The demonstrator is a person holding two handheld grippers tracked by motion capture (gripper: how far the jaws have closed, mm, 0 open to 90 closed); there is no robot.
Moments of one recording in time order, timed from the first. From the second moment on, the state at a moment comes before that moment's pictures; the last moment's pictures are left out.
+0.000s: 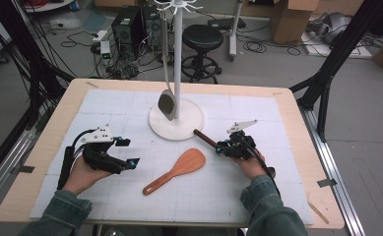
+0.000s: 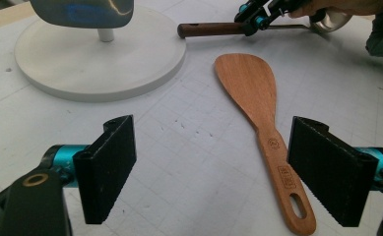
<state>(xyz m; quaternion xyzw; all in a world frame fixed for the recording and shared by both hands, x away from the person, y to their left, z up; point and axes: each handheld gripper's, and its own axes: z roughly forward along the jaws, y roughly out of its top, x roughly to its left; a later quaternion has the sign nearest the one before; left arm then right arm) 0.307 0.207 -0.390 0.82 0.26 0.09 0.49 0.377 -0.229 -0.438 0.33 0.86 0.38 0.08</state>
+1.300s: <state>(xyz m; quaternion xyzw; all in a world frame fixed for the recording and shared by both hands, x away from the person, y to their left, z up) 0.310 0.200 -0.393 0.82 0.27 0.08 0.49 0.361 -0.216 -0.428 0.30 0.85 0.43 0.07</state>
